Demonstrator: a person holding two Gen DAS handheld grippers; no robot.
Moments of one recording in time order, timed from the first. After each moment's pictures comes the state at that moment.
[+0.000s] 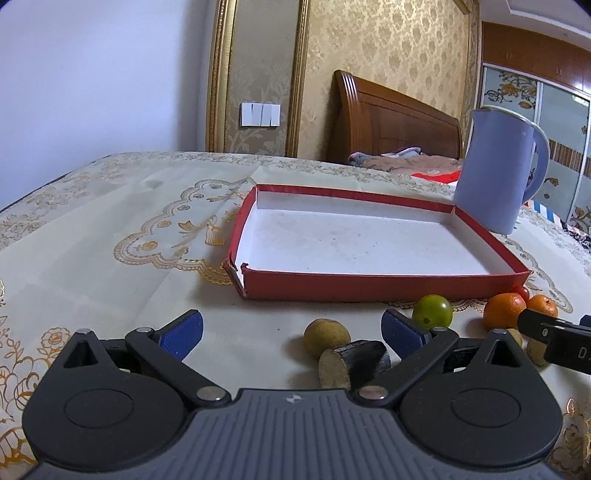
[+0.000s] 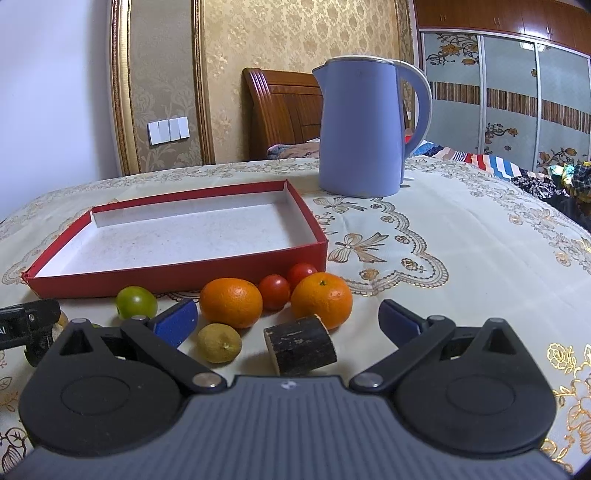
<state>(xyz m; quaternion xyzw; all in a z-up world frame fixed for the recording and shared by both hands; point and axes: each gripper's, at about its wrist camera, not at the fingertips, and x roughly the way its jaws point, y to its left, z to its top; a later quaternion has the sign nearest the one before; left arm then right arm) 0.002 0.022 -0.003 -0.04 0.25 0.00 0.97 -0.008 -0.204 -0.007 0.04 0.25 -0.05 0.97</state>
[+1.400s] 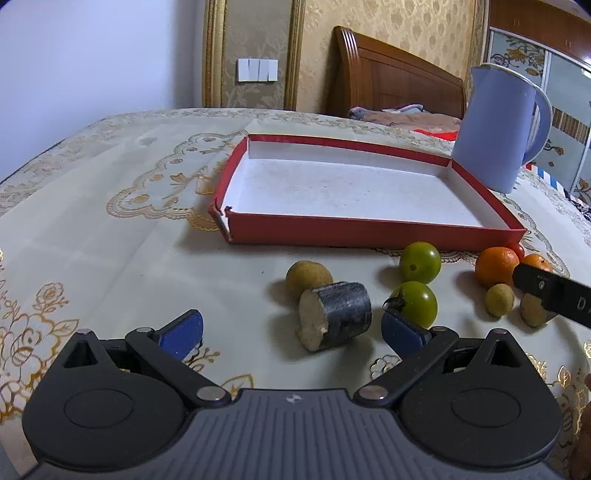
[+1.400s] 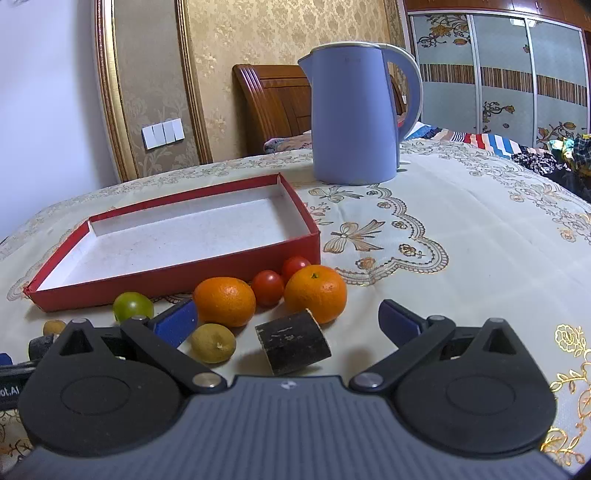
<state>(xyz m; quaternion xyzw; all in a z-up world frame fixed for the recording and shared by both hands) 0.000 0.008 -0.009 -0.04 0.33 0.00 0.94 -0.007 -0.215 -0.011 0.07 0.25 -0.04 0.96</state>
